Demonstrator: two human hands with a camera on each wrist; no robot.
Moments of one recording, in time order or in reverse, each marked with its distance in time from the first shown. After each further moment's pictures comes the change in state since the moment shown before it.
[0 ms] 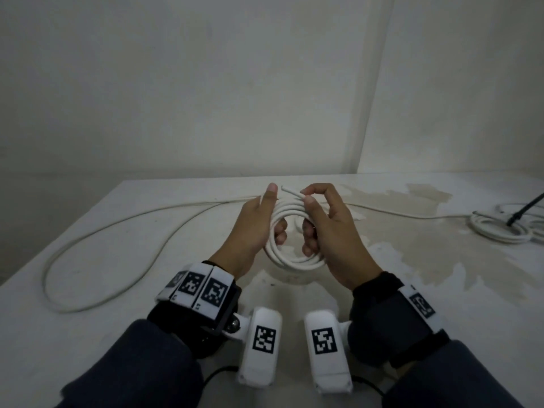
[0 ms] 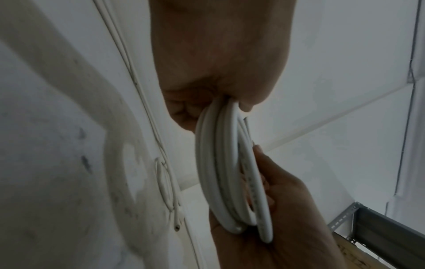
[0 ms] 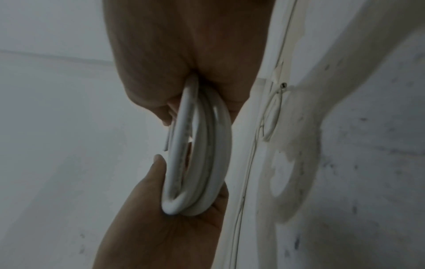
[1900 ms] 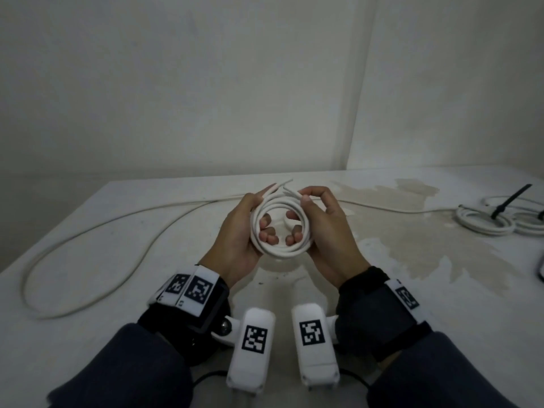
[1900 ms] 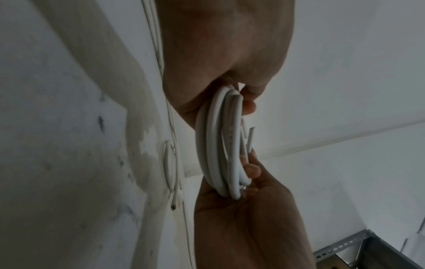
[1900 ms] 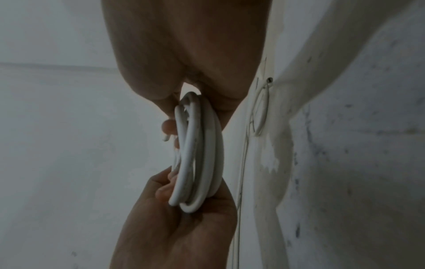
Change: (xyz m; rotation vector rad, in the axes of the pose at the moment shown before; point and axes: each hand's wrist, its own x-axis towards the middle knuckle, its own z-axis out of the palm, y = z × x) left_hand -0.006 0.007 0.012 -0.653 -0.056 -0.232; right_hand 0.005 0.006 -0.004 0.245 0.121 0.130
